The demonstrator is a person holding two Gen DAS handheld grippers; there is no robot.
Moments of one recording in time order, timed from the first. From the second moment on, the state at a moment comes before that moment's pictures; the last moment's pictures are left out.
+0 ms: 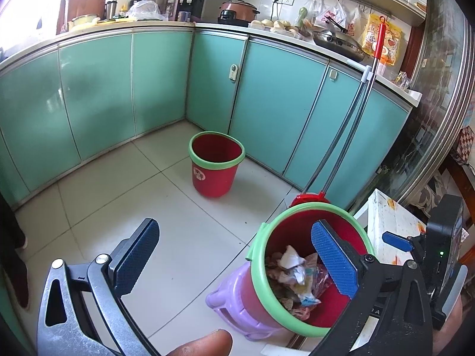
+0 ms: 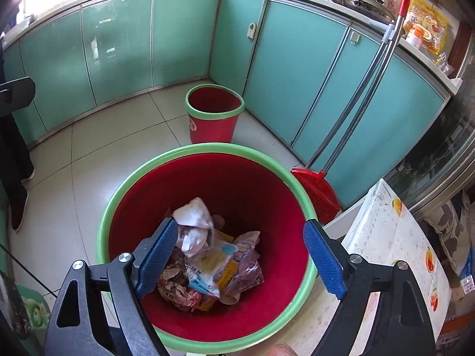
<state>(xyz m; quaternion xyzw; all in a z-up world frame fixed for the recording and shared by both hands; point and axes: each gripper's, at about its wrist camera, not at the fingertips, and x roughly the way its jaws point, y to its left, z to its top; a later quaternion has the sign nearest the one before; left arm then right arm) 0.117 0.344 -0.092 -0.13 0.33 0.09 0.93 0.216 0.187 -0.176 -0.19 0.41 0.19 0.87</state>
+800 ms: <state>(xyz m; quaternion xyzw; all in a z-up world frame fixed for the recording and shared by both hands) 0.065 0.149 0.010 0.02 0.26 0.00 0.97 0.073 -0.030 -0.005 -0.08 0.27 0.09 0.96</state>
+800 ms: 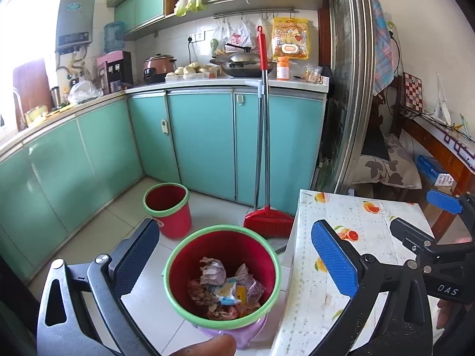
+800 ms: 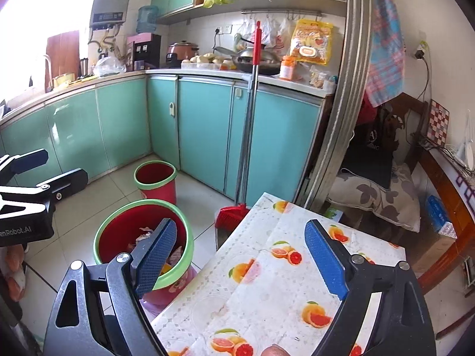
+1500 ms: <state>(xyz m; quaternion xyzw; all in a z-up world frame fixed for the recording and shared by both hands) 0.027 0.084 0.021 0.04 0.24 -0.03 0.97 -0.012 -0.109 0.041 -0.02 0.23 0.03 0.97</state>
